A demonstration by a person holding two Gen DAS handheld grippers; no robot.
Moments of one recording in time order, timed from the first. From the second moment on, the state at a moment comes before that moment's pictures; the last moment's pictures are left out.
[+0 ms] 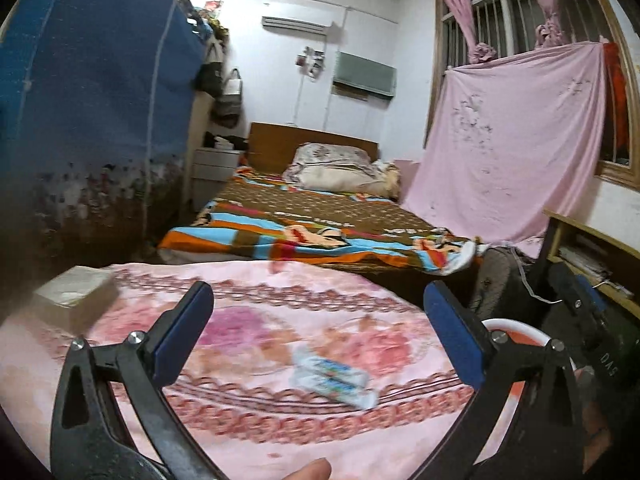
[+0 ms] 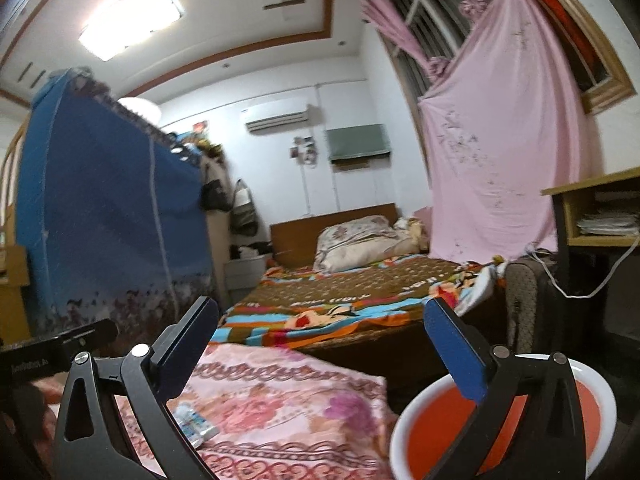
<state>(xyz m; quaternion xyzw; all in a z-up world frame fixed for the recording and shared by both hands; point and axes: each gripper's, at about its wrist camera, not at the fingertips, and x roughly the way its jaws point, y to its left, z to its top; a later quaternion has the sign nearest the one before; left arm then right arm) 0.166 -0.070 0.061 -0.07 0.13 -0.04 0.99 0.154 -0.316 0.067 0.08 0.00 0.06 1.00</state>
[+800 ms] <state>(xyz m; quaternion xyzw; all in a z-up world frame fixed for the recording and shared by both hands) 0.175 -0.014 0.027 -0.05 0.26 0.03 0.96 0.222 -0.204 0.029 -0.07 0.26 0.25 0.93</state>
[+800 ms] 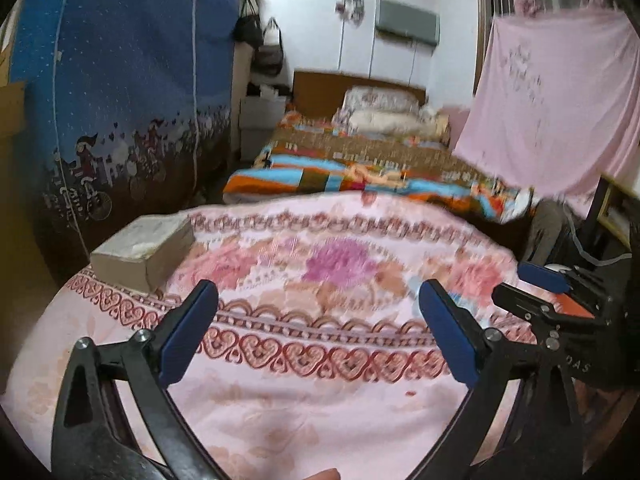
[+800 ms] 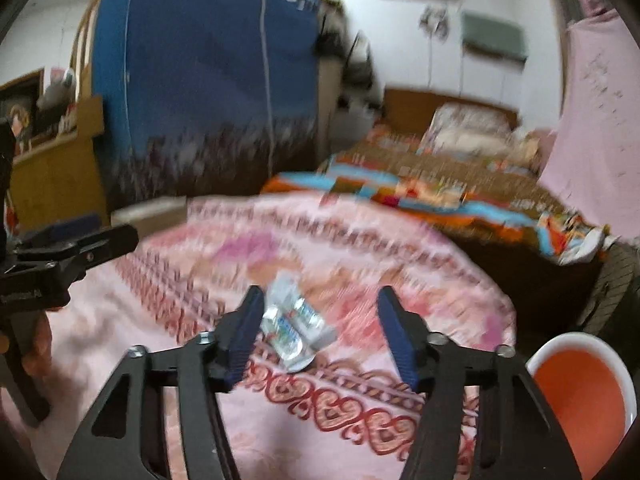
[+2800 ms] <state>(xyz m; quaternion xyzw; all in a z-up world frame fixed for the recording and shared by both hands) 0.287 -0.123 -0.017 -0.06 0.46 -0.02 0.89 0.239 -0.290 0.006 0.02 0.32 0.13 0.94</state>
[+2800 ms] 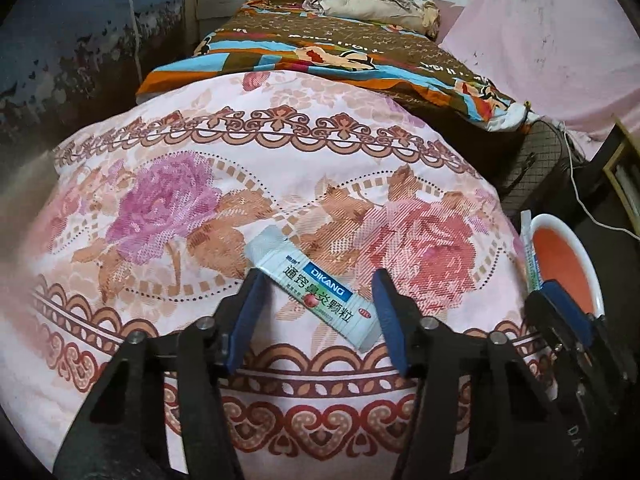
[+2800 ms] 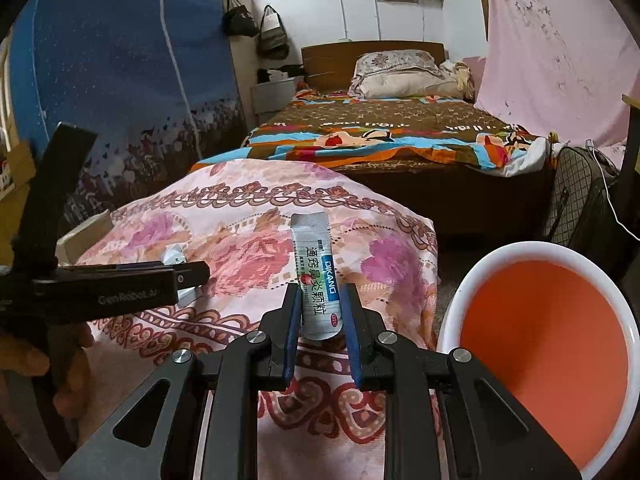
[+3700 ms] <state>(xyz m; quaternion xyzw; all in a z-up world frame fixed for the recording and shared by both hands) 0.250 -0.118 0.004 -0.08 0.39 -0.10 0.91 0.222 -0.285 0.019 0.01 0.26 0.15 0.95</state>
